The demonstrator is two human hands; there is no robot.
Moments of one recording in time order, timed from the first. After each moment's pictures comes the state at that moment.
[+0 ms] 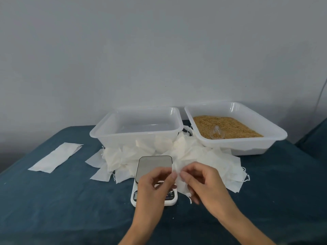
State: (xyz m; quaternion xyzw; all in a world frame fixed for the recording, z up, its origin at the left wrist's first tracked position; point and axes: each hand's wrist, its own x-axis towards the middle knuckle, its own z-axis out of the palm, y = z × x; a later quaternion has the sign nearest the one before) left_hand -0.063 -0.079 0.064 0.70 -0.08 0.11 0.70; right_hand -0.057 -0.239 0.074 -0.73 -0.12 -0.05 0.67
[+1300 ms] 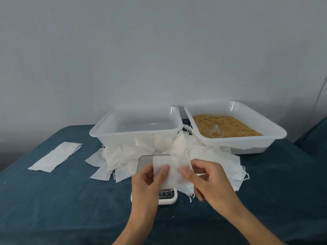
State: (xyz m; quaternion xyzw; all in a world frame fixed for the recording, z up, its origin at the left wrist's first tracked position) left_hand -0.061 -0.077 0.066 0.62 -0.06 0.14 0.77; right_hand -0.058 -0.249 0.082 -0.77 -0.17 -0.08 0.61
